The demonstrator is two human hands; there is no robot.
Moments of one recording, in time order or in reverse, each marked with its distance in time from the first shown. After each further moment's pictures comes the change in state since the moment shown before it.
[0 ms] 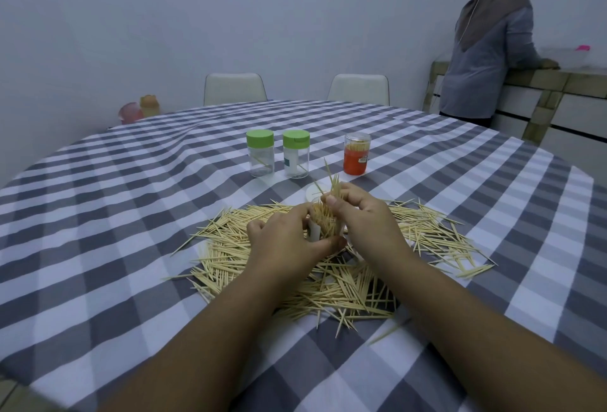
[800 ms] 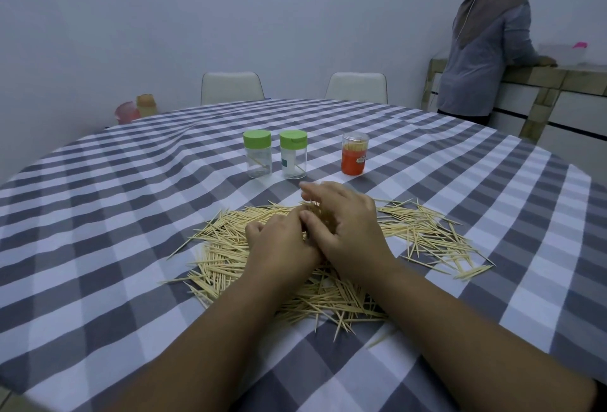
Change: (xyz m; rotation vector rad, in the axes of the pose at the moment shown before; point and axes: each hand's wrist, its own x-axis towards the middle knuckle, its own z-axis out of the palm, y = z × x) left_hand 0.002 0.000 0.003 0.042 0.004 0.024; right_hand -0.004 0.010 0.007 -0.530 0.048 -0.515
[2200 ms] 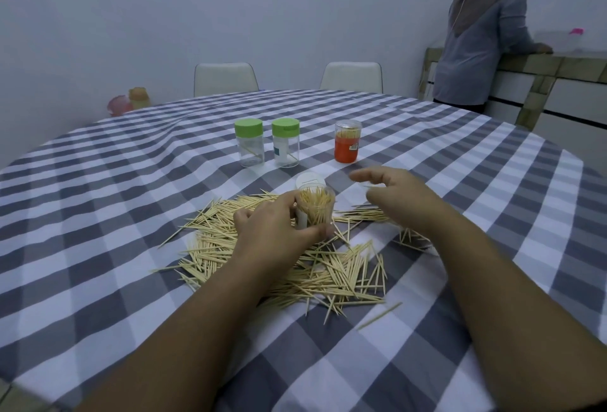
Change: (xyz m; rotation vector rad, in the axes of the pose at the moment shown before) left_hand -0.003 0.001 -0.007 -0.049 -0.053 -0.055; right_hand 0.019 0.030 -0.073 0.157 -0.345 0.542
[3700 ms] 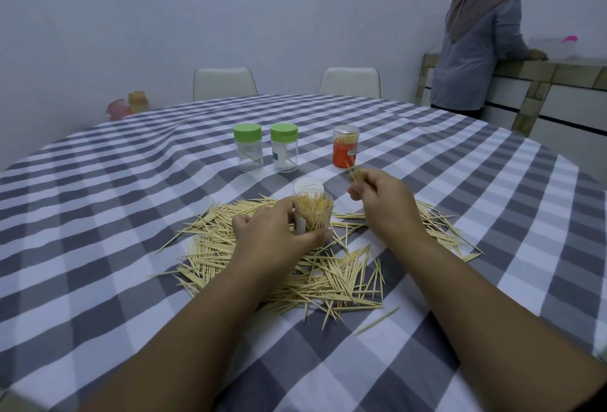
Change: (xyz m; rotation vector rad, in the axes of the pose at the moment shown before) left_hand -0.001 0.002 -0.001 -0.005 -0.002 -0.011; right_hand 0.008 0.007 0.032 0.034 0.375 -0.132
